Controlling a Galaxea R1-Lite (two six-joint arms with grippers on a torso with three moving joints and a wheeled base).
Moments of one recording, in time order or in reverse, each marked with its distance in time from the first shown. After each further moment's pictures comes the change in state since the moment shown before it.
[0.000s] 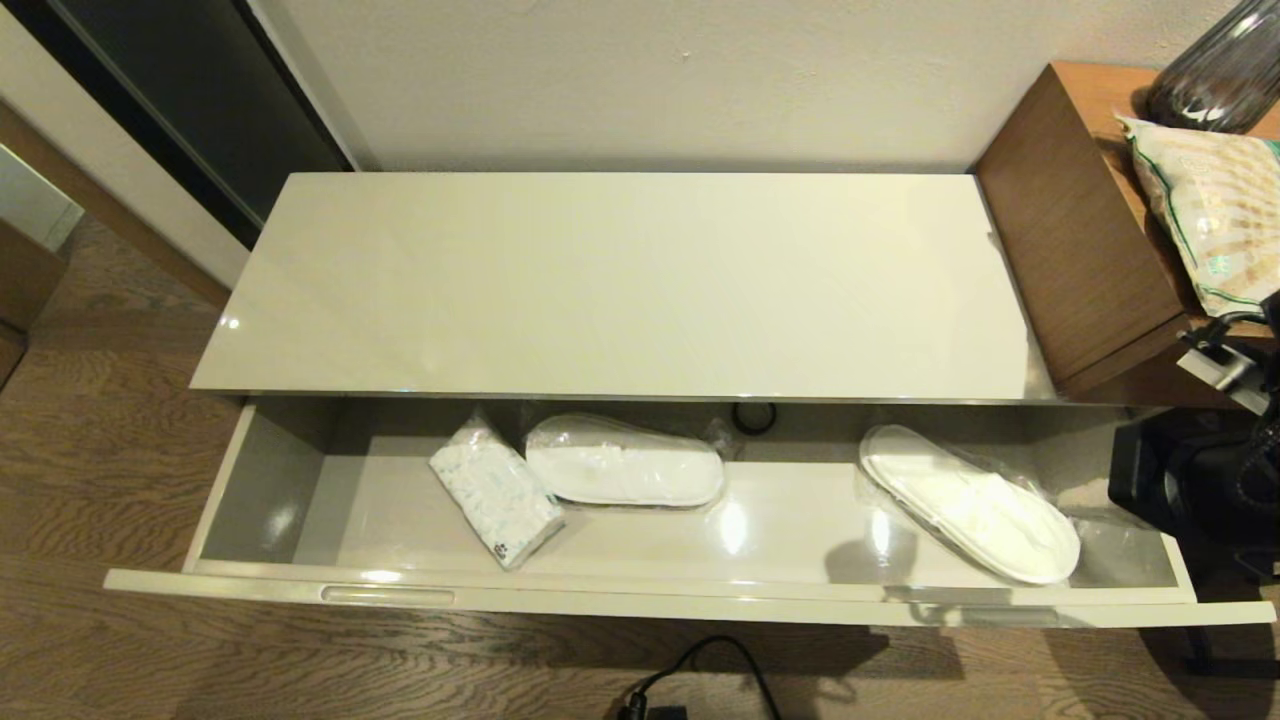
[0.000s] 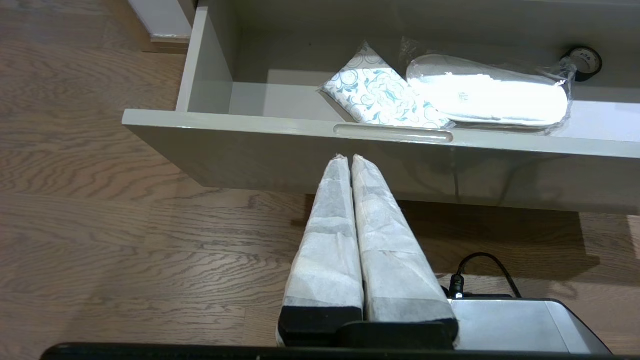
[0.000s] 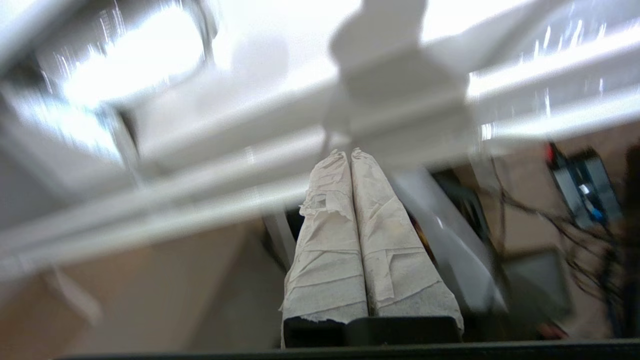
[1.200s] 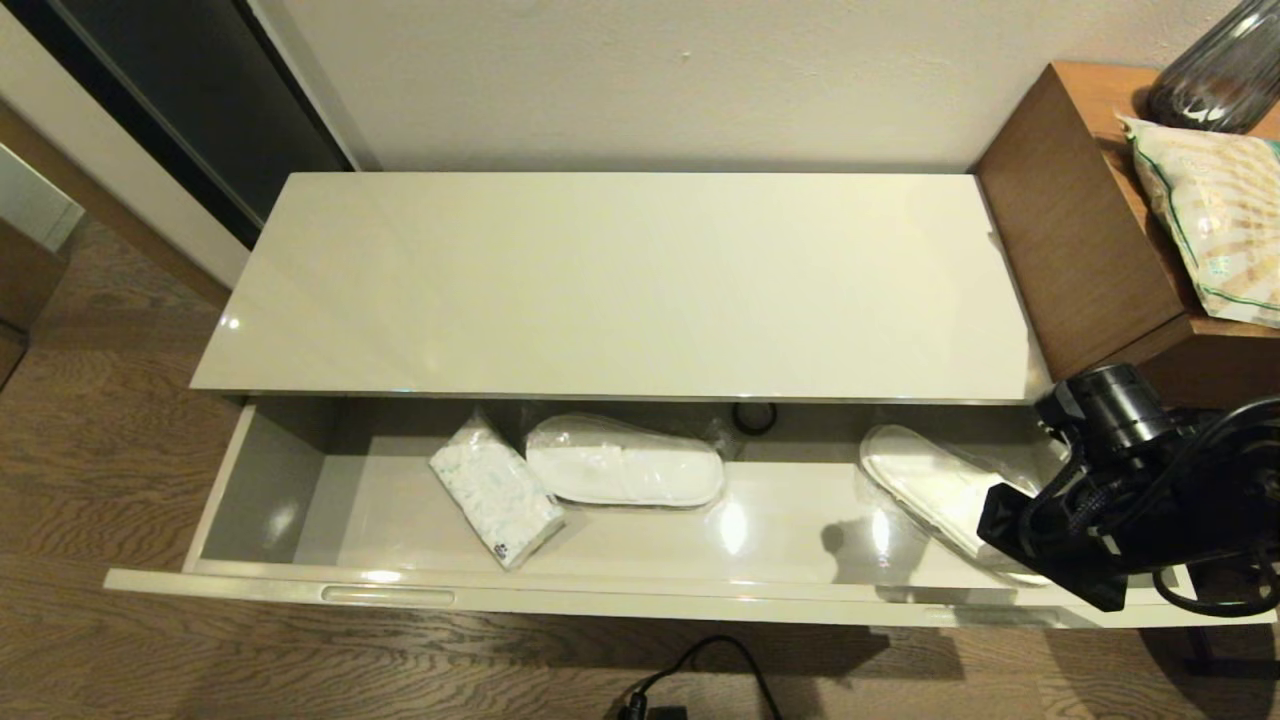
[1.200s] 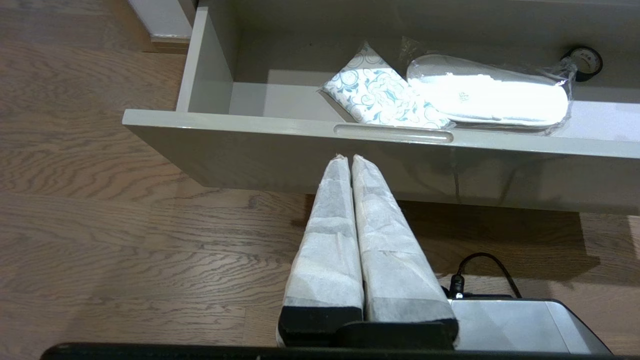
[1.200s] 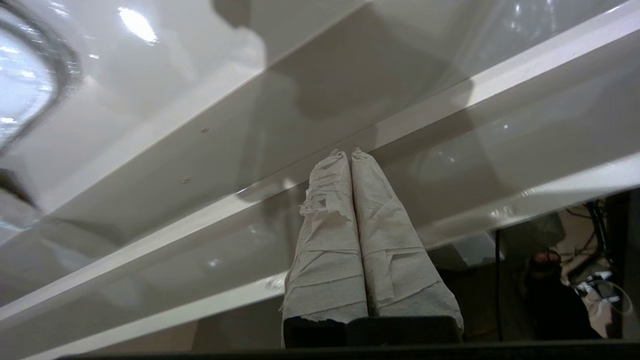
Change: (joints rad) left arm 0.000 0.000 0.000 0.000 0.000 0.000; right arm 0.004 0.382 0.091 -0.223 -0.072 0.124
